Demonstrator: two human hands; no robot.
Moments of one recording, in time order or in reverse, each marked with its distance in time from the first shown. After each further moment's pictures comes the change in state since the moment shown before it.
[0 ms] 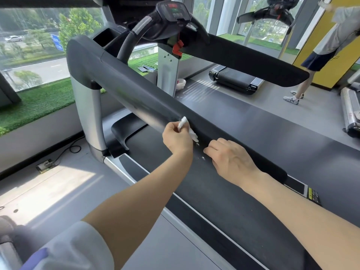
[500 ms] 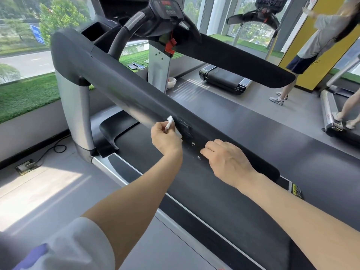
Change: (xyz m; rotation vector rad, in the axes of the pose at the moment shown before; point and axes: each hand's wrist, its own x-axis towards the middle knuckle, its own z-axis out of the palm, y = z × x) left_hand 0.015 -0.011 -0.007 -0.099 0.063 -0.019; right_hand -0.001 -0.004 -0.005 -0.040 -0.059 0.021
